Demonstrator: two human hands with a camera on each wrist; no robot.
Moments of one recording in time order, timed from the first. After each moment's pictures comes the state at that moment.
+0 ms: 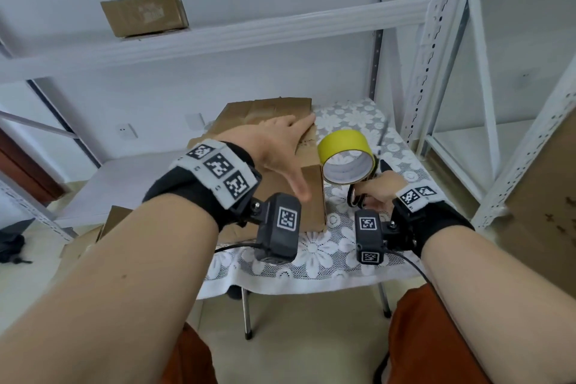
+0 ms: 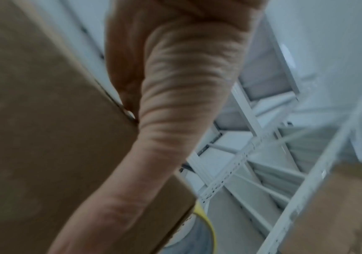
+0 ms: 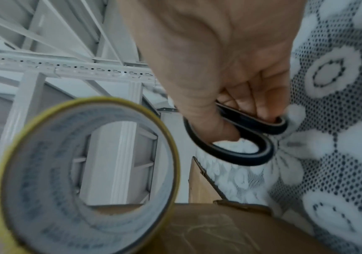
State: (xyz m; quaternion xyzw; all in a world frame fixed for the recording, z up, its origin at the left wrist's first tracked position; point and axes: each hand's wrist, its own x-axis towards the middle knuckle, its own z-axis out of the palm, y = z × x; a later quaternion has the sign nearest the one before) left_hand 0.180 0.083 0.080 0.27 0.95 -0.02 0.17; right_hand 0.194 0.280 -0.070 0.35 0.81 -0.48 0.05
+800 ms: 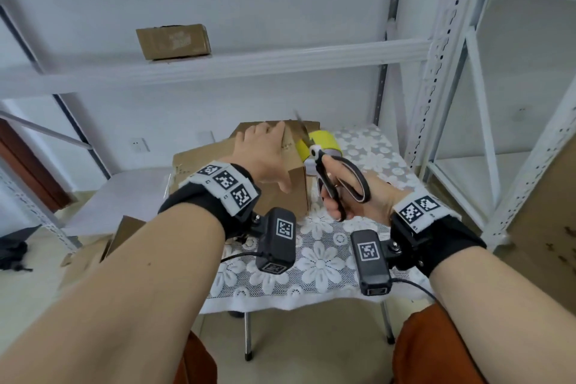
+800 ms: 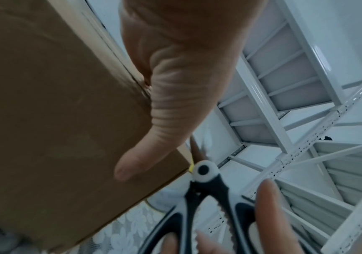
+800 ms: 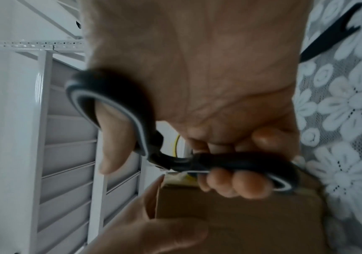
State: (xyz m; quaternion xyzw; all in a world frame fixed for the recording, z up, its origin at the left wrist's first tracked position) left_hand 0.153 0.043 0.060 0.18 0.98 0.01 -0.03; right_hand 0.233 0.222 0.009 -0.02 0.74 -0.65 0.17
